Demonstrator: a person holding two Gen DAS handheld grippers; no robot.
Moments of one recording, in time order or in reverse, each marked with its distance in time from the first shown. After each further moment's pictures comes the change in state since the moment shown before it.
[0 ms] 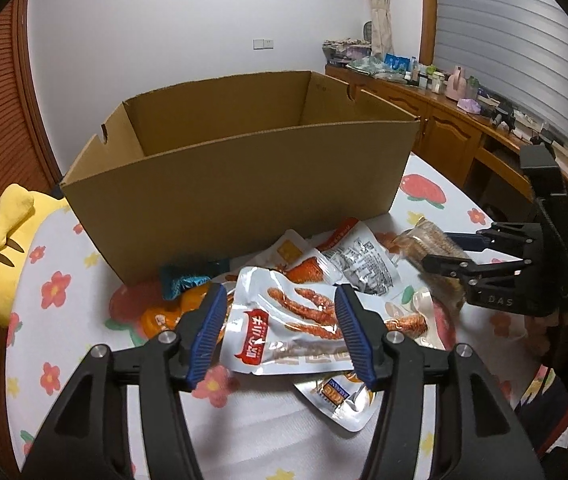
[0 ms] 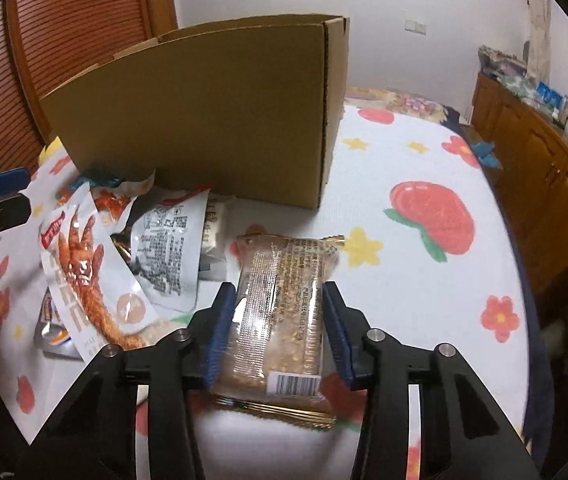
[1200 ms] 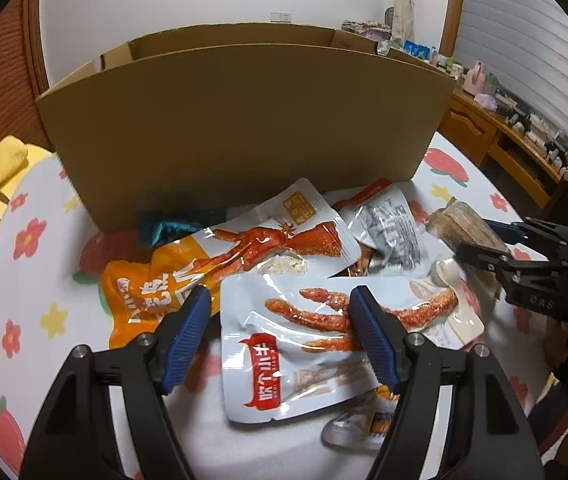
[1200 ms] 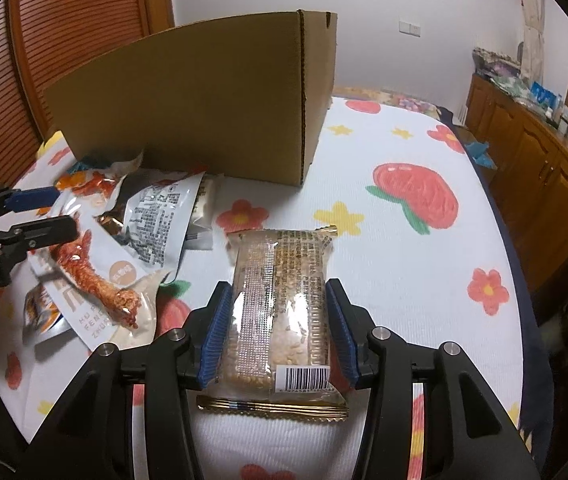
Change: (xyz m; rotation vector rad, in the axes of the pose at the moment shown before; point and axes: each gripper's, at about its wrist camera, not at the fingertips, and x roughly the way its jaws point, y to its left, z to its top) left arm 0.033 0.012 -0.028 -0.100 0.084 -0.015; right arm -0.002 -0.004 -0.018 0.005 -0.011 -0.013
